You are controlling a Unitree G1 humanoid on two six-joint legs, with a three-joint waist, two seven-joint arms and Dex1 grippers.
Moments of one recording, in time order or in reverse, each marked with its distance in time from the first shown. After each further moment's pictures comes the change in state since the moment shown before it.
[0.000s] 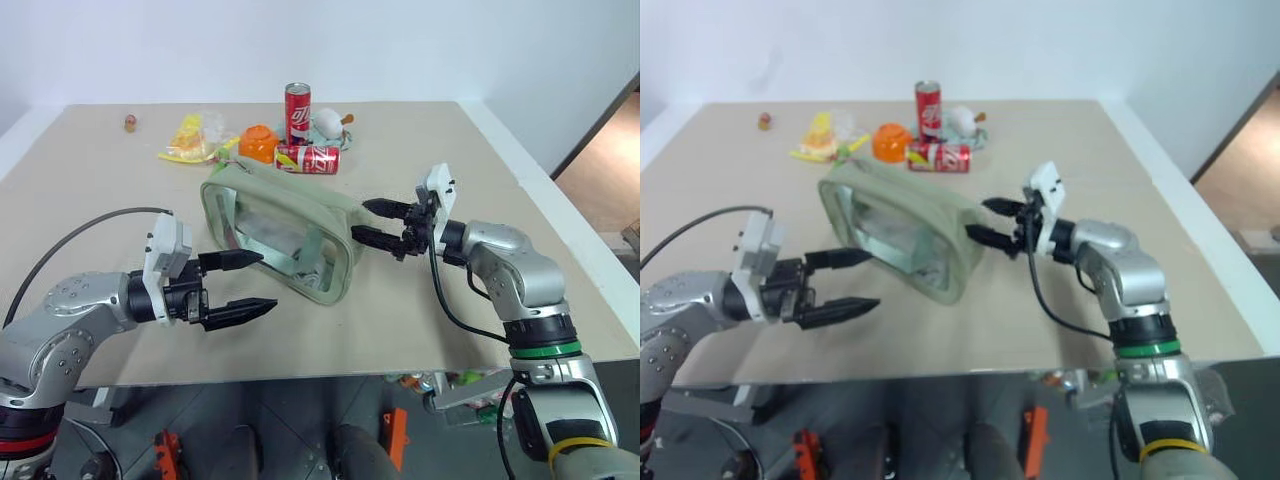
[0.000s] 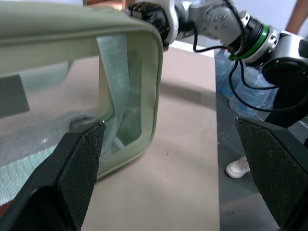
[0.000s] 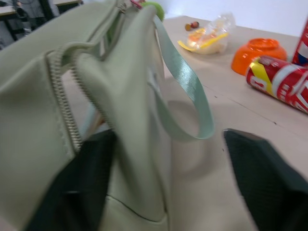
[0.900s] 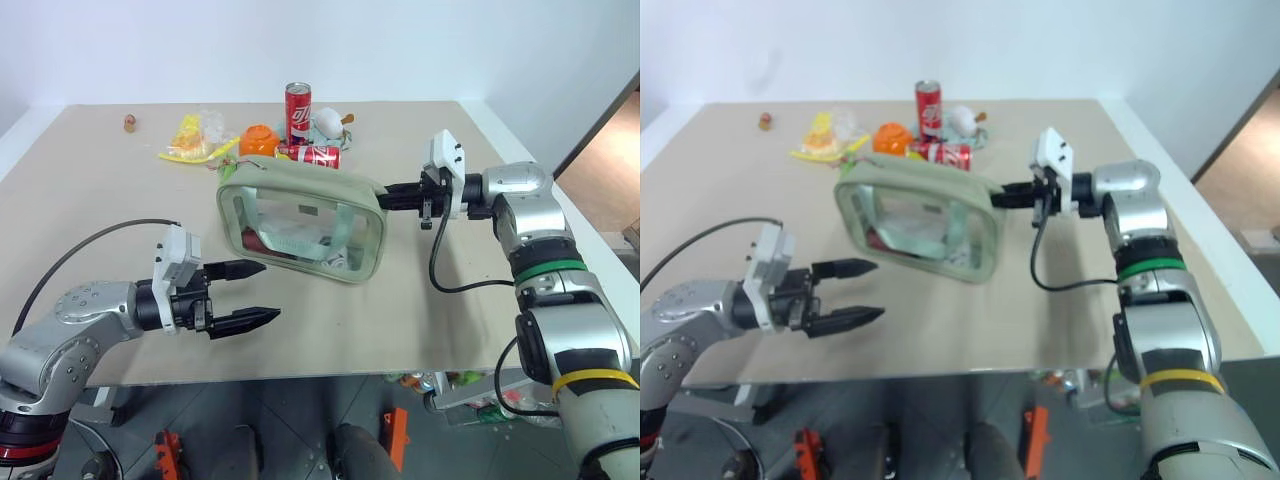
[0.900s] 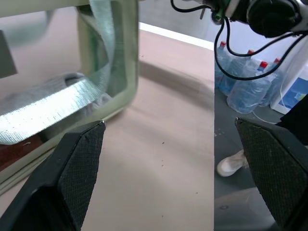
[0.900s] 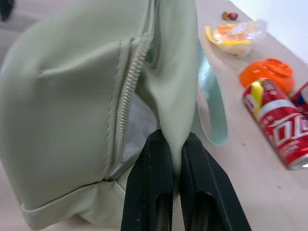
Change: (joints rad) left arm 0.018 -0.015 -0.032 -0.011 0.011 0.000 0.011; right arm -0.477 -0.039 0.096 0.864 -0.305 -0.653 0.433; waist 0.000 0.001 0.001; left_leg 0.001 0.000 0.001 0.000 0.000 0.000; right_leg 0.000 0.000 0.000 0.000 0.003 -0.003
